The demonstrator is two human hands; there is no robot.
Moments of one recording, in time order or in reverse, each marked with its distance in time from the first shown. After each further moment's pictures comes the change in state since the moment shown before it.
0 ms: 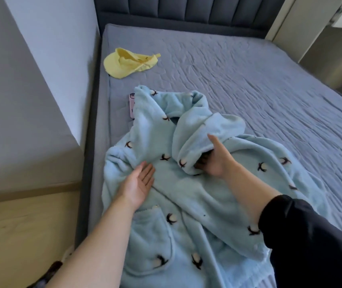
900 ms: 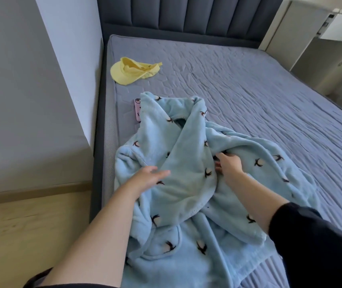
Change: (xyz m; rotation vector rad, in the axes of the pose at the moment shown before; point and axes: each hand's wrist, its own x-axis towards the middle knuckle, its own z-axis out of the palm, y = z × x) left_hand -0.044 0.036 0.002 0.967 -0.108 0.042; right_hand -0.024 0.019 -0.016 -0.288 0.516 -0.254
